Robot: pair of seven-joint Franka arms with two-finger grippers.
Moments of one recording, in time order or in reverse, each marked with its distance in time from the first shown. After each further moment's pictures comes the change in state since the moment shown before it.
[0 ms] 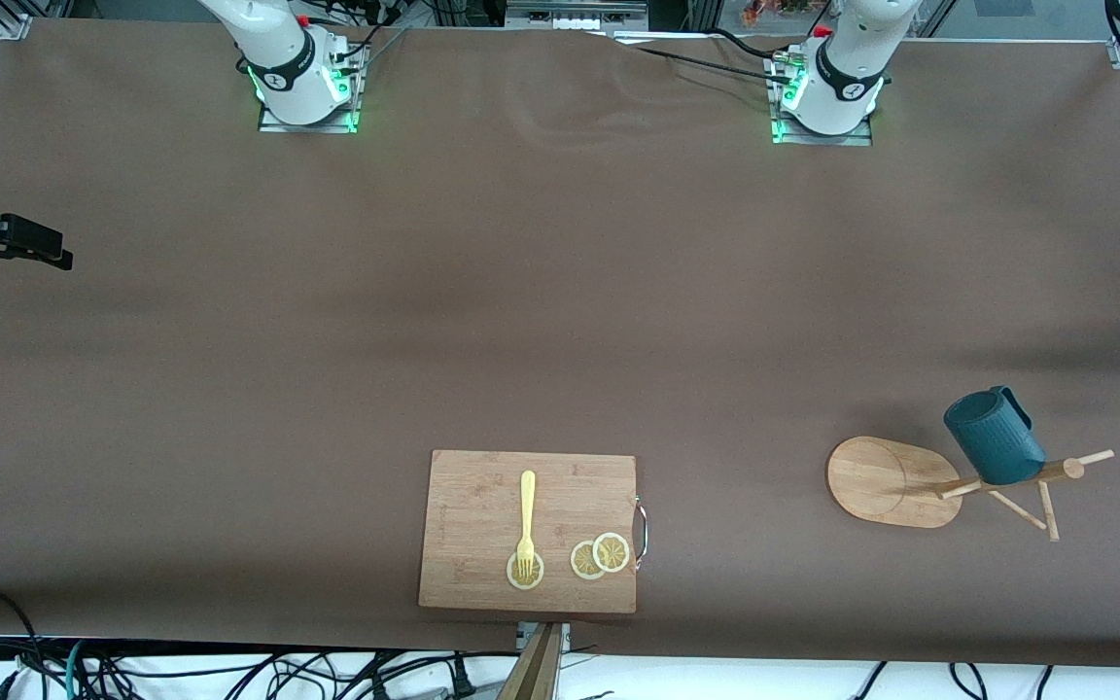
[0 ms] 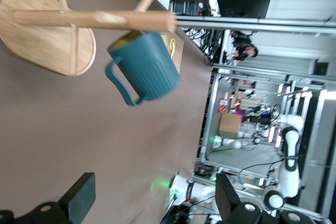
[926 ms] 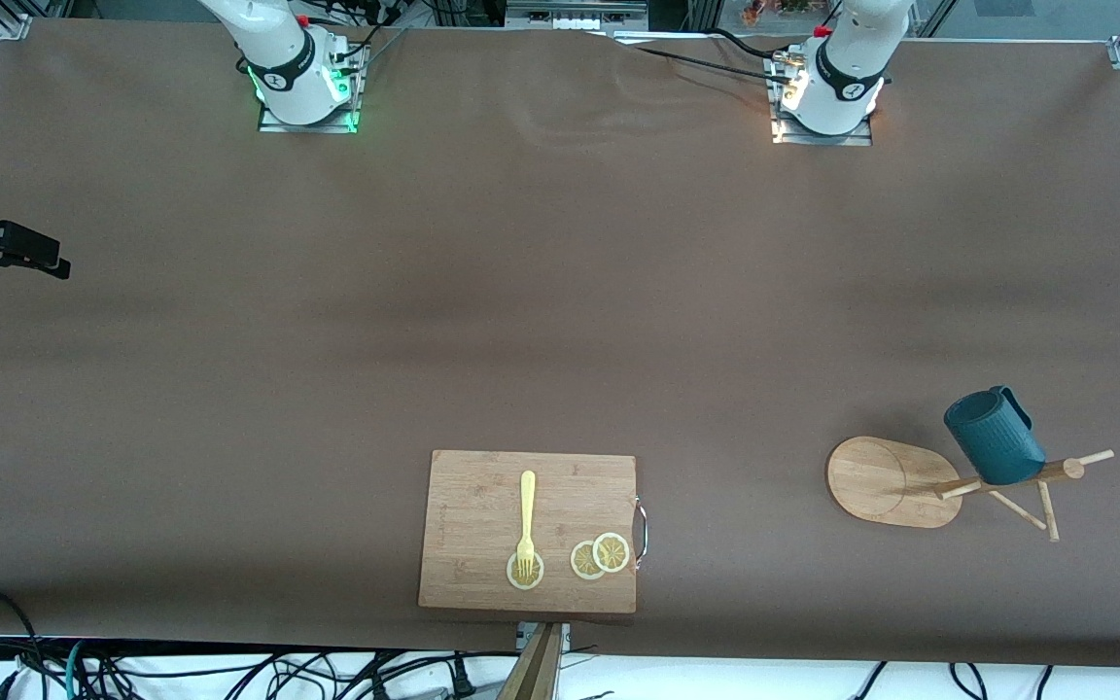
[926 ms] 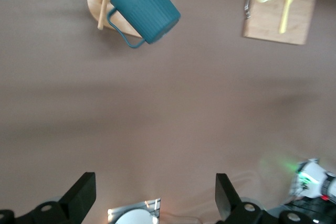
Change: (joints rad) left arm -0.285 -0.447 -0.017 -0.040 0.513 -0.054 -0.181; right arm -0.001 0.006 -0.003 0.000 0.025 0.057 0.001
